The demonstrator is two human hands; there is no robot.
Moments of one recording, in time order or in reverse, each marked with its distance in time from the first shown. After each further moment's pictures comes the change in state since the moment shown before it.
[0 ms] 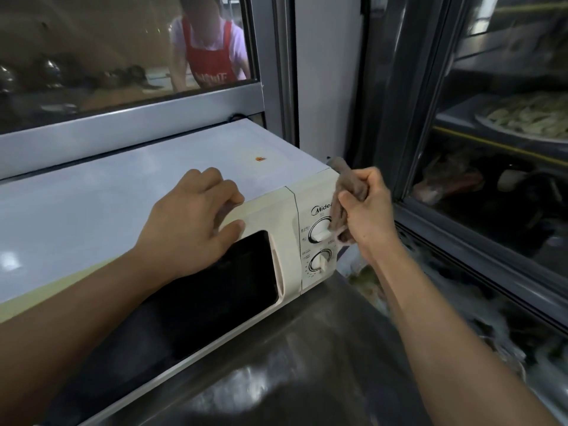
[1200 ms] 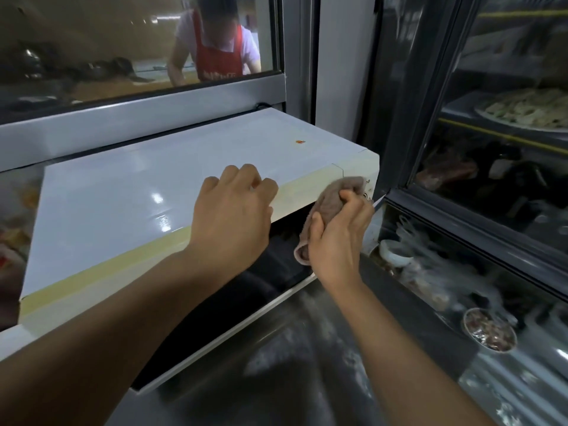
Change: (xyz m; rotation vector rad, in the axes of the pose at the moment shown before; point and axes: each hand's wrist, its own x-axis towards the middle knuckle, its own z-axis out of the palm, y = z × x) left_hand -0.047 -0.009 -0.017 0.212 0.056 -0.026; right_hand -0.110 -0.001 0.098 -0.508 0.204 -0.173
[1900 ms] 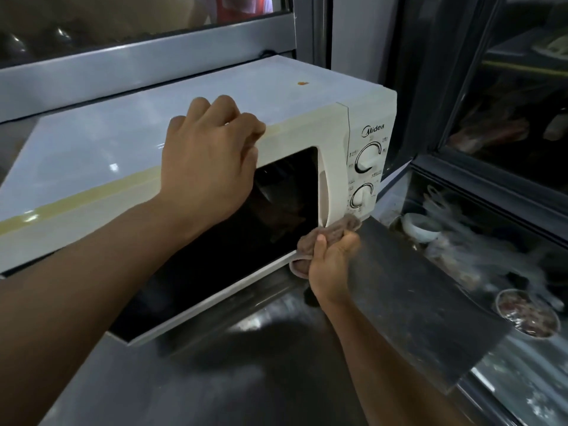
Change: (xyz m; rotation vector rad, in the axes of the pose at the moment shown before) left_hand -0.007 0.005 0.014 0.009 0.156 -0.031; right_hand -0.073 0.096 0.055 0.367 -0.209 0.336
